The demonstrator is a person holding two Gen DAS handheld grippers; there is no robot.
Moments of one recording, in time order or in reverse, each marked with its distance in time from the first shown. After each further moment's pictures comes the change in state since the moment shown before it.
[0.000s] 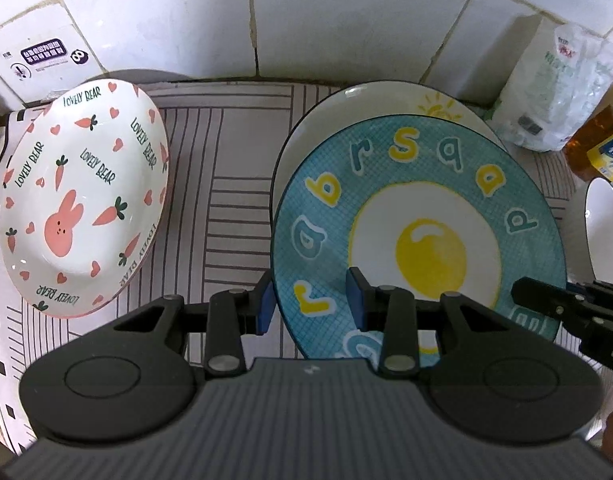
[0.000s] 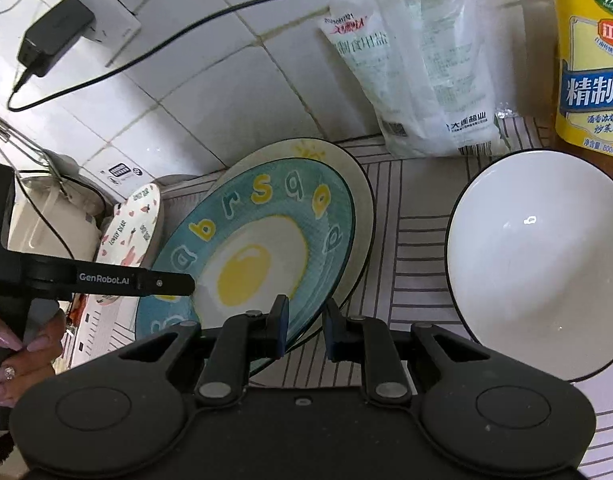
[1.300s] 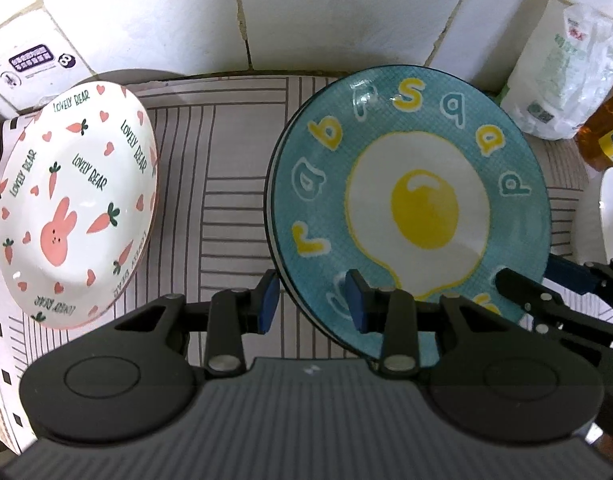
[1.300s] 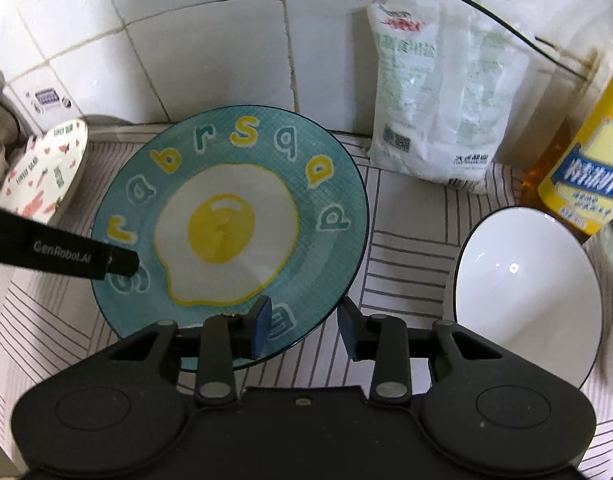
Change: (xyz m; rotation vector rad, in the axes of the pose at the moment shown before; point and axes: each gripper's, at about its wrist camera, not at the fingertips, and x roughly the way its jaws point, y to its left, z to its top) left arm 0.008 -0.015 0.003 0.023 0.026 0.024; right arm 0.032 0.051 0.008 -0.192 0.068 -0.368
